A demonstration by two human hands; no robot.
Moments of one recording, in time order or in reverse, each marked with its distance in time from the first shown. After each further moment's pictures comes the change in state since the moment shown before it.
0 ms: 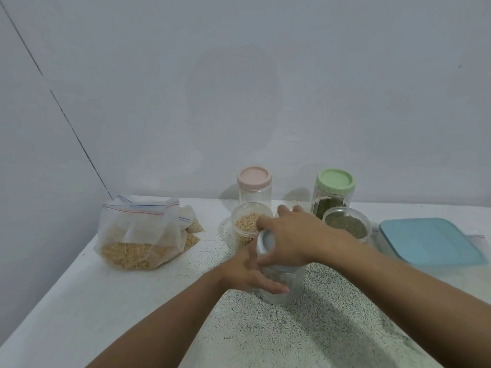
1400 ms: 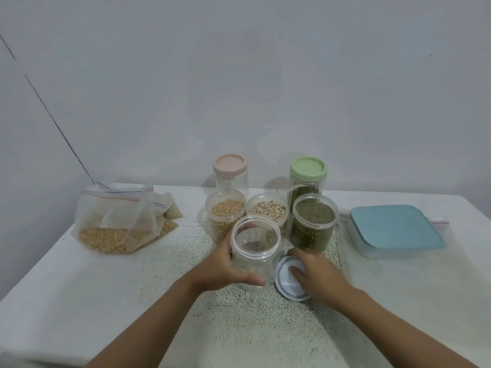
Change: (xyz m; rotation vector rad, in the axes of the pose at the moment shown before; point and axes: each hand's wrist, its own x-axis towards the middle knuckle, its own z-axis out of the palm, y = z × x) left_hand -0.018 0.002 0.037 -0.016 0.157 -0.003; right_hand -0.033 0.107 0.168 0.397 0.259 0.122
